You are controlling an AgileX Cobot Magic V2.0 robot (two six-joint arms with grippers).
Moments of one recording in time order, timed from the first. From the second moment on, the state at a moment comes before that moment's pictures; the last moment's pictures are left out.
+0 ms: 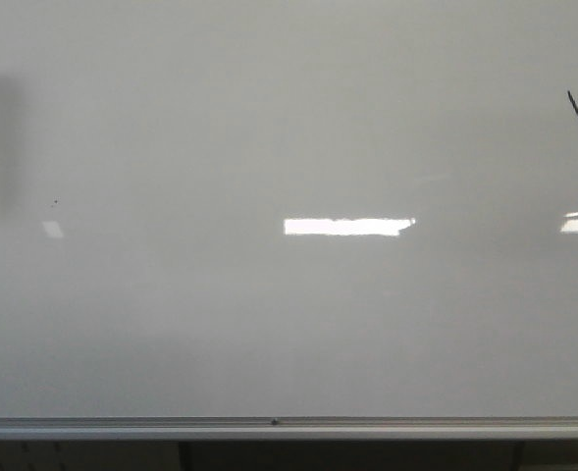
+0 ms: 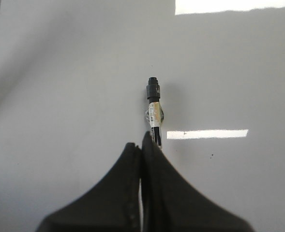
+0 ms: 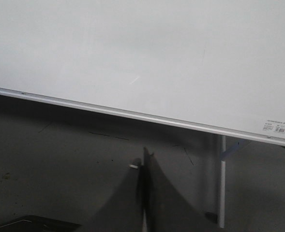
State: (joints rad) left arm 0.00 -0.01 0.01 0.08 0.01 -0.02; right arm 0.23 0.38 -0.84 -0.09 1.22 0.10
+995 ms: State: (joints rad) left arm 0.00 -0.01 0.01 0.08 0.01 -0.02; right arm -0.02 0.07 -0.25 0.05 0.37 -0.01
